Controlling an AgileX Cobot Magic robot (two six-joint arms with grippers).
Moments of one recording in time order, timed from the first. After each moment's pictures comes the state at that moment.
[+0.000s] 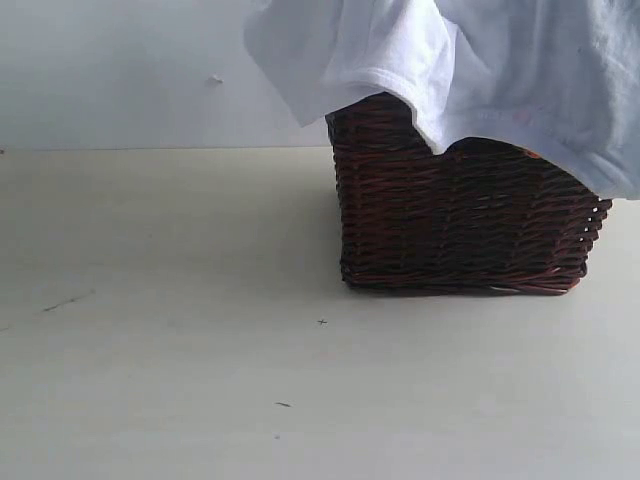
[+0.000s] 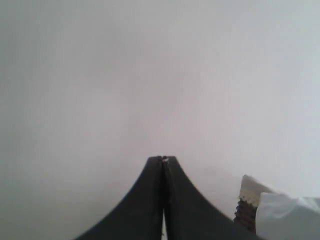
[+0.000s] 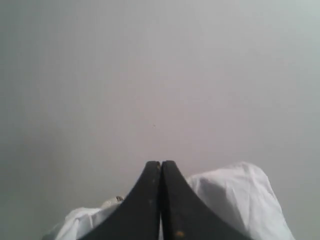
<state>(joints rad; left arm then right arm) -0.05 0.01 -0.09 0.00 -0.26 -0.44 -0.05 0.01 -0.22 -0.02 -0.24 0.35</state>
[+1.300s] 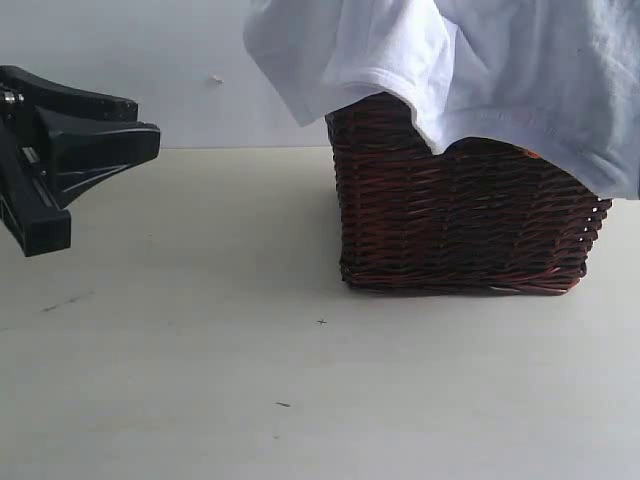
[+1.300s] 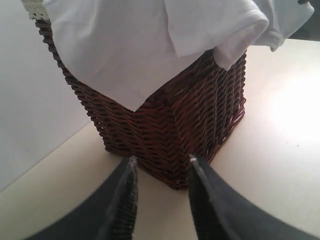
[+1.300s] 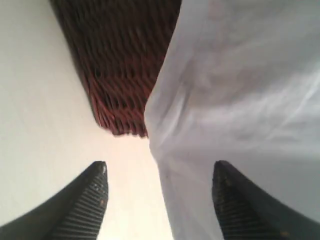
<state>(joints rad) -0.27 1.10 -0.68 1.56 -0.62 -1.23 0.15 0.97 -0.78 -0.31 0.70 -0.87</state>
